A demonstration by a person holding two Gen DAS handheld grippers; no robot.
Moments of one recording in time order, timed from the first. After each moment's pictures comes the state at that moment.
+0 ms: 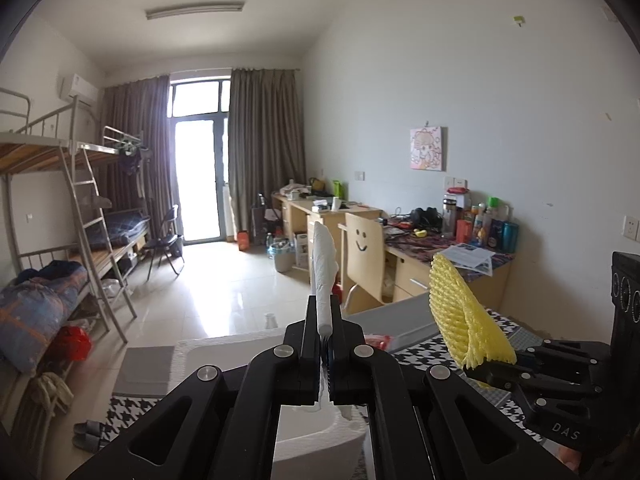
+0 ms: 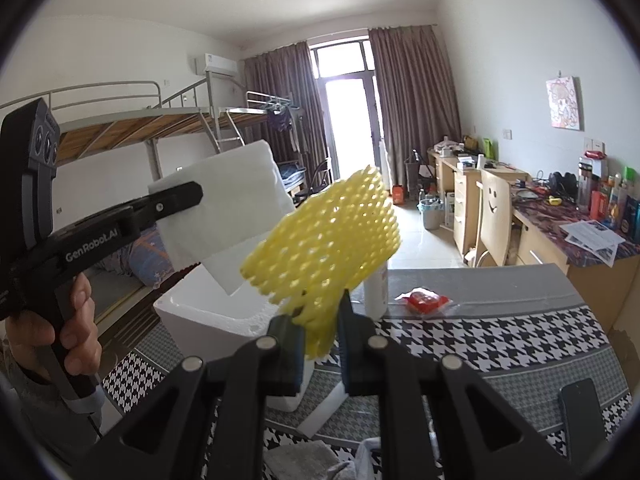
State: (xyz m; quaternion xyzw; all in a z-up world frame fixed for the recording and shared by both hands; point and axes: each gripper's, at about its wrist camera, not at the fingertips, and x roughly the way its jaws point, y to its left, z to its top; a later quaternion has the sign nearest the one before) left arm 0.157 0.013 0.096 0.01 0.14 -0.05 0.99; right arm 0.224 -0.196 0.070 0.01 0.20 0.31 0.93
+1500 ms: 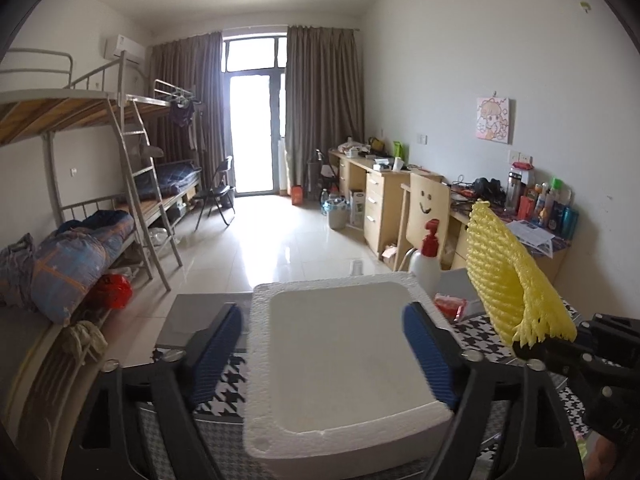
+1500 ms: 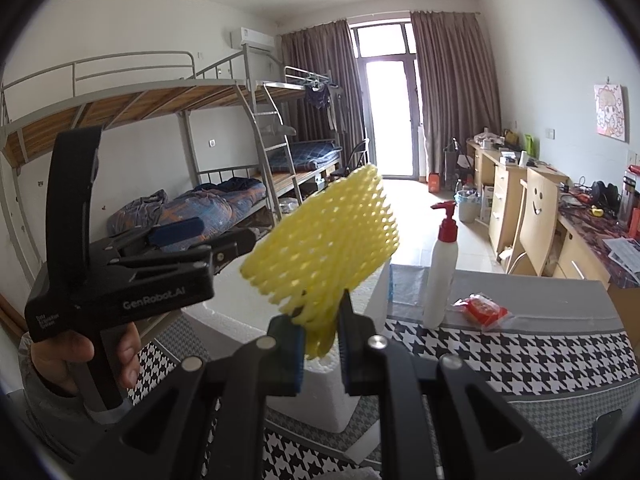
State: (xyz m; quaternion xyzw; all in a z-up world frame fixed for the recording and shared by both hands) left arm 0.179 0.068 0.061 -0.01 0.21 0.05 0.98; right arm 0.245 -0.126 0.070 -0.02 0.23 0.37 0.90
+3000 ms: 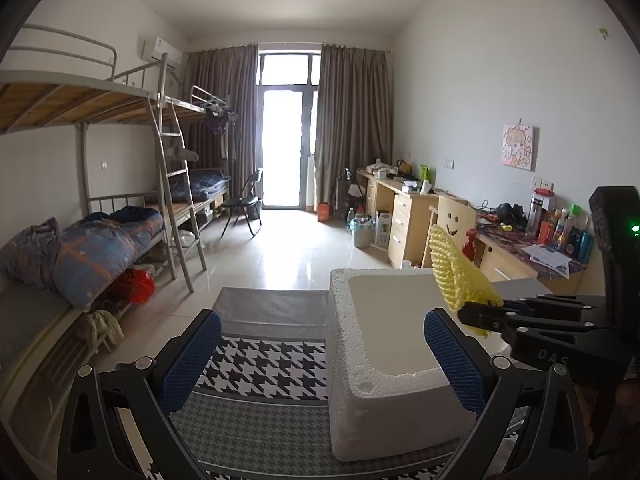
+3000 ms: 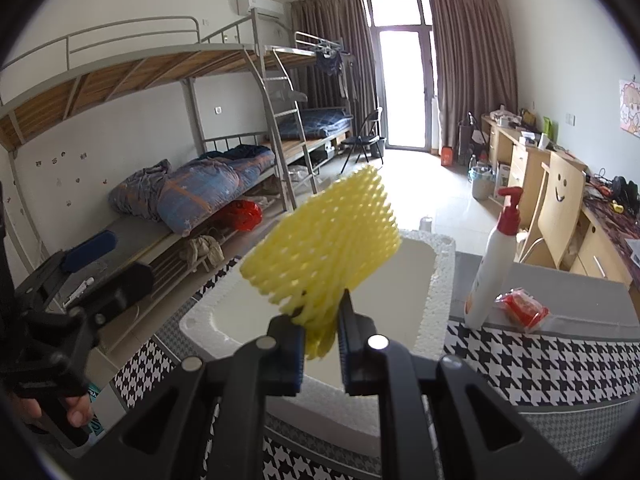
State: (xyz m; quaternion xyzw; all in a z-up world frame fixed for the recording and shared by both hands) left arm 0.129 0.115 0.050 -0.04 0.17 0.09 0.98; right arm 0.274 -0.058 0.054 -0.06 0.28 0.38 0.88
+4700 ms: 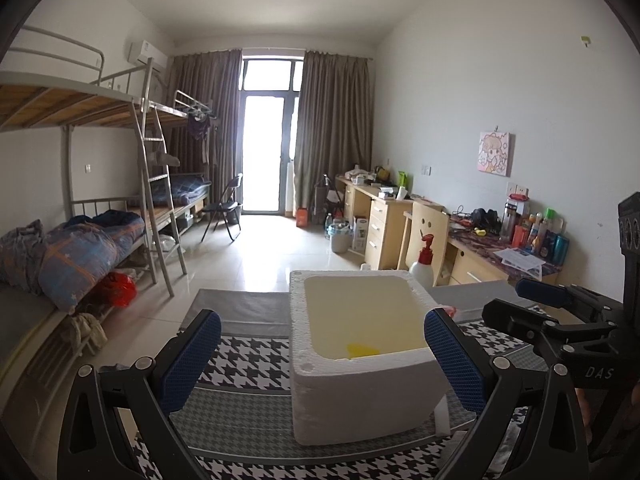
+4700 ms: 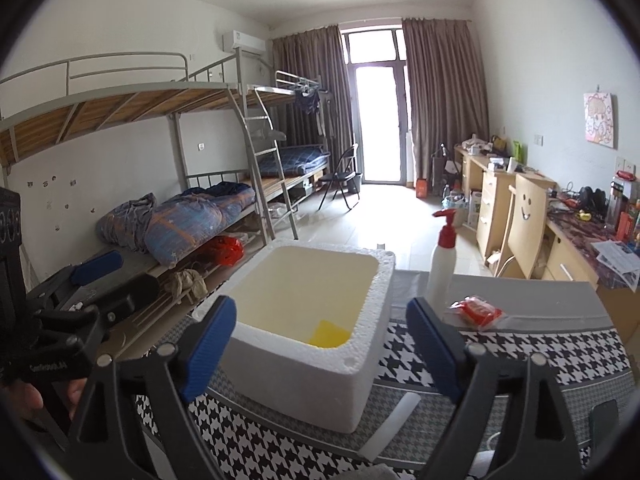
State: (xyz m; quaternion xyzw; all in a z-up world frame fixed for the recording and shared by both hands) left arm 0.105 0.086 0.065 -0.05 0.16 0.05 0.98; right arm 0.229 -0.116 0.077 -0.03 0.21 0.34 0.92
